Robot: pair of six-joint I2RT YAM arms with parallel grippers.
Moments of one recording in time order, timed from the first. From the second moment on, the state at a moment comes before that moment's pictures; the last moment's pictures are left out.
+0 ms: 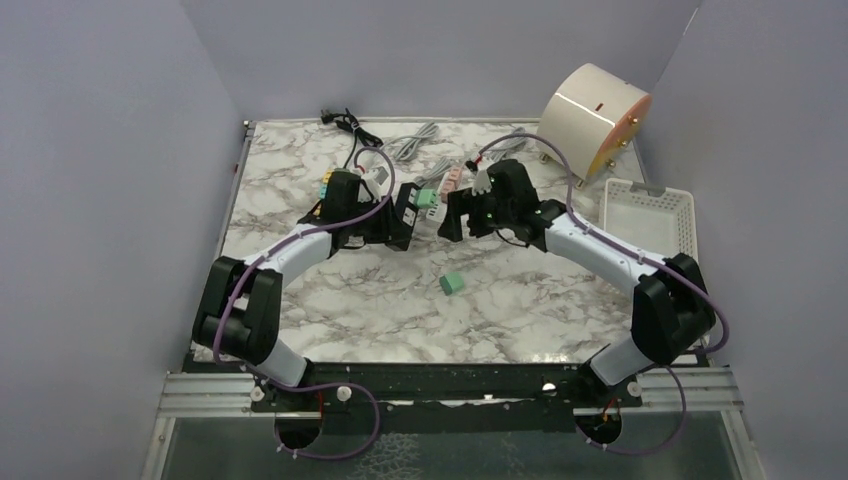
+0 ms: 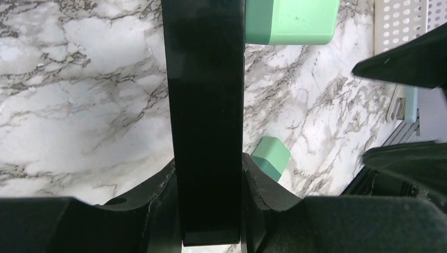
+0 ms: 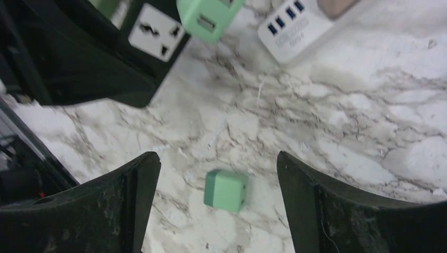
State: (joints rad) left arm -0.32 1.55 0.90 -0.05 0.53 -0.41; right arm 0.59 1.56 1.10 -0.27 -0.27 0.26
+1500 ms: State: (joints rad) left arm -0.22 1.81 1.10 -0.04 0.36 -0.50; right arm 0.34 1.42 1.27 -0.12 -0.82 0.48
